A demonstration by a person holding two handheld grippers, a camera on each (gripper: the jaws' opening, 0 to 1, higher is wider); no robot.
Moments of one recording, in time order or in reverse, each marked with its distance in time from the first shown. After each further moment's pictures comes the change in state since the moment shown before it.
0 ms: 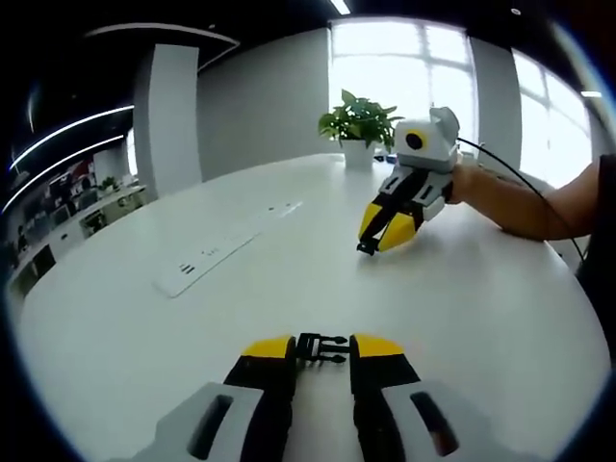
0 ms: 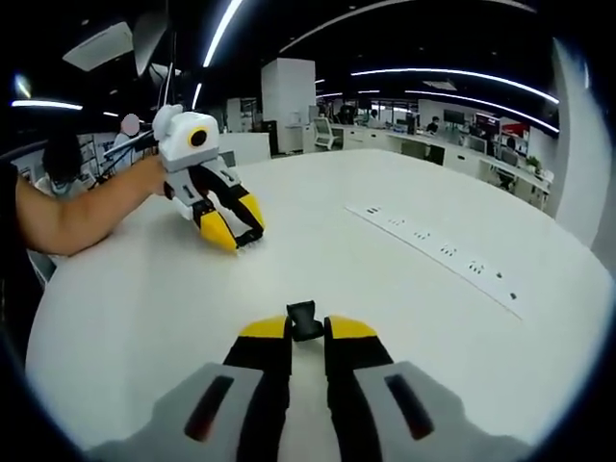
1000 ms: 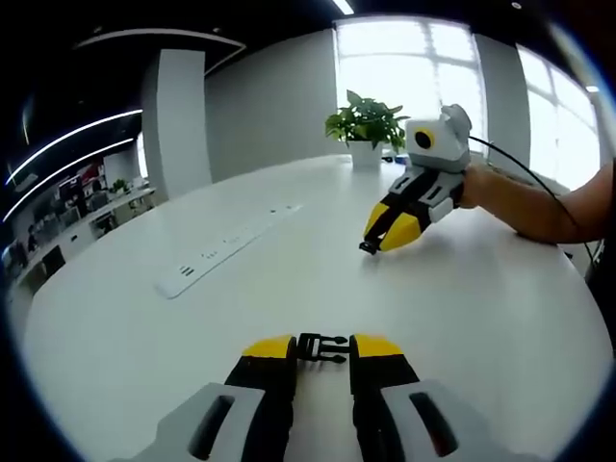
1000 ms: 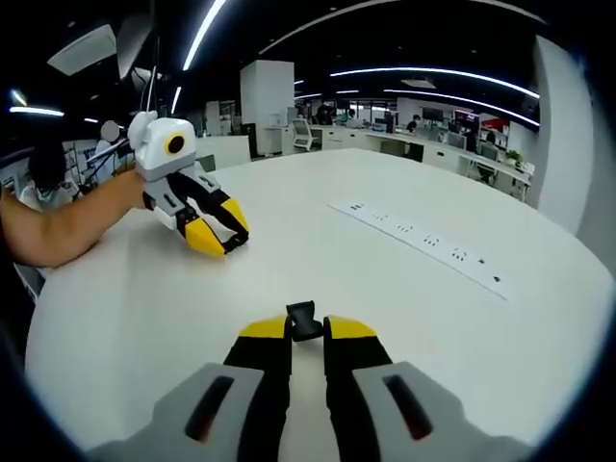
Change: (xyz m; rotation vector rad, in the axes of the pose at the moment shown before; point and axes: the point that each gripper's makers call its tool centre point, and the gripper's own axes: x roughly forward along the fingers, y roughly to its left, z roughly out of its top) left arm -0.005 -0.016 0.001 -0.011 -0.019 0.053; right arm -0.010 0.005 -0.004 0.039 0.000 -0.094
